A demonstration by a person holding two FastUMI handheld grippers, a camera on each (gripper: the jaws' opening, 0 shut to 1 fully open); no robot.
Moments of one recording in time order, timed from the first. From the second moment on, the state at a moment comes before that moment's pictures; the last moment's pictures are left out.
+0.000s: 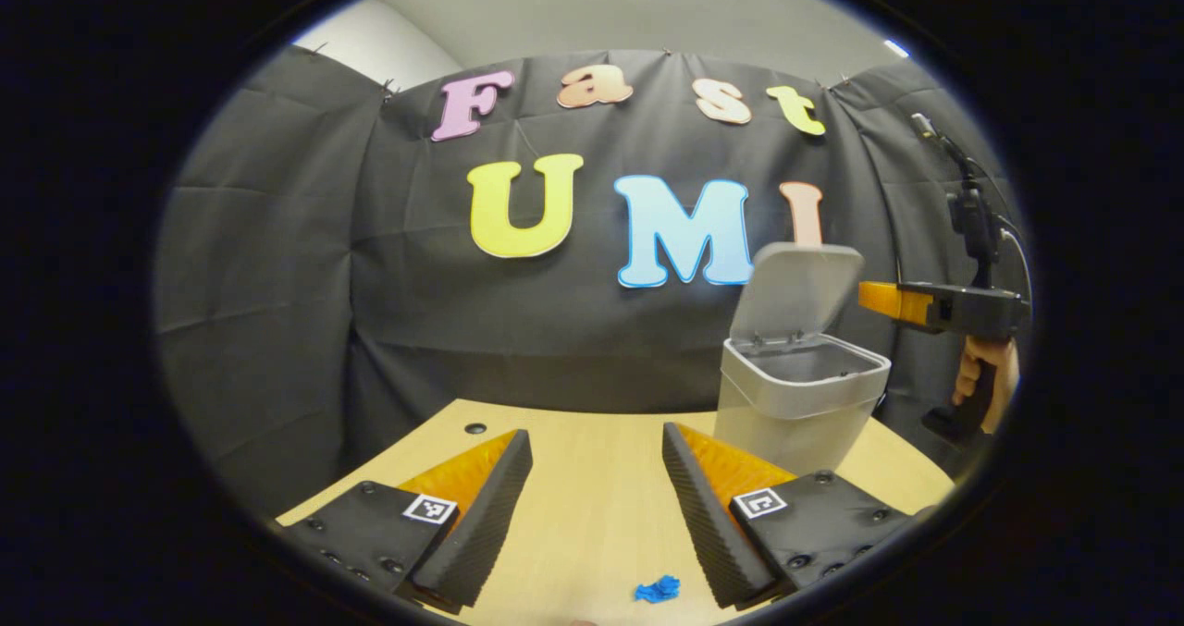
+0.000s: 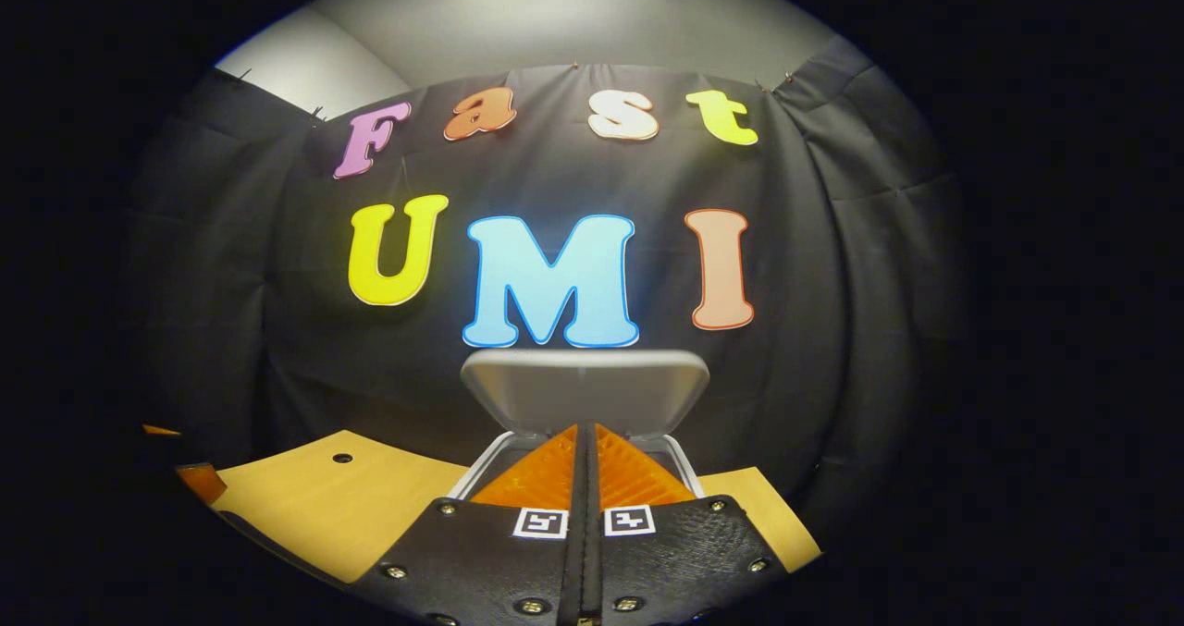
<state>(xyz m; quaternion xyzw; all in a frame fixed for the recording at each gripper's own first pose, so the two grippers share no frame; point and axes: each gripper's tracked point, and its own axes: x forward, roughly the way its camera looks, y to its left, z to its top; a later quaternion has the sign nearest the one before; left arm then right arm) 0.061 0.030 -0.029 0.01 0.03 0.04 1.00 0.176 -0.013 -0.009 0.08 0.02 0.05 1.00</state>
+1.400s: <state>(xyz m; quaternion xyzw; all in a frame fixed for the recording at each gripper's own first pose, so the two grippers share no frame) 0.072 -0.033 -0.273 0.04 0.24 -0.09 0.97 0.040 -0.033 -0.037 0.04 0.06 -0.03 1.00</state>
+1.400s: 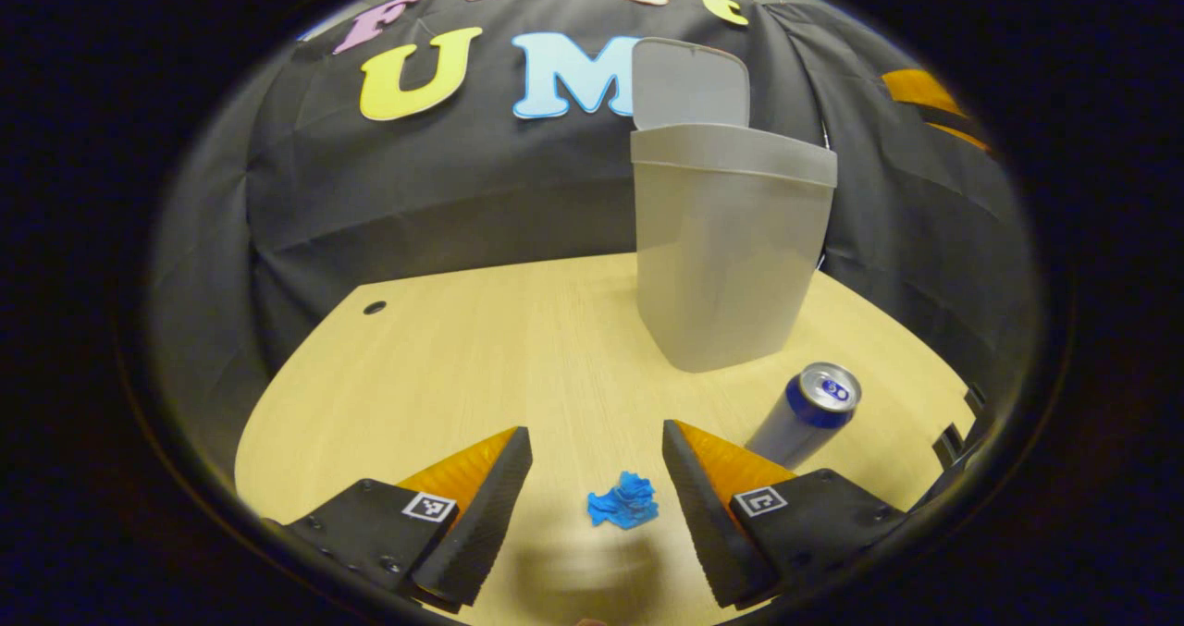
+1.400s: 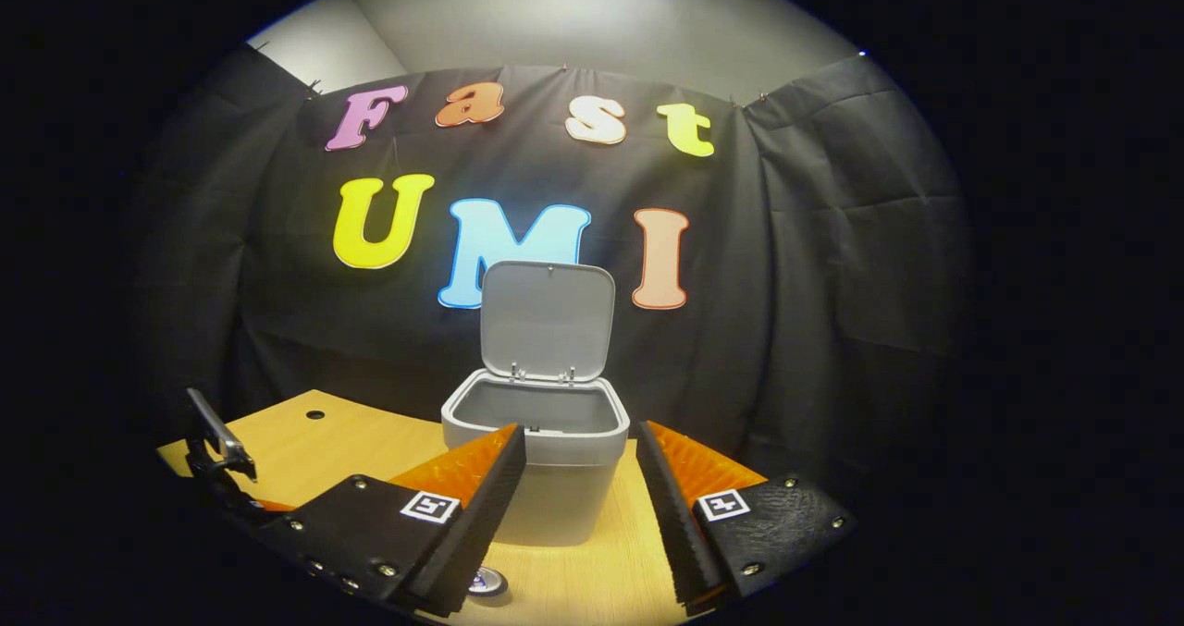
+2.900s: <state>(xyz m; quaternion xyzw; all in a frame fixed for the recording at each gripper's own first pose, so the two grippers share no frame) 0.083 -0.035 -0.381 0.05 0.34 -0.05 0.94 0.013 -0.063 -0.076 0.07 0.11 -0.06 0.99</state>
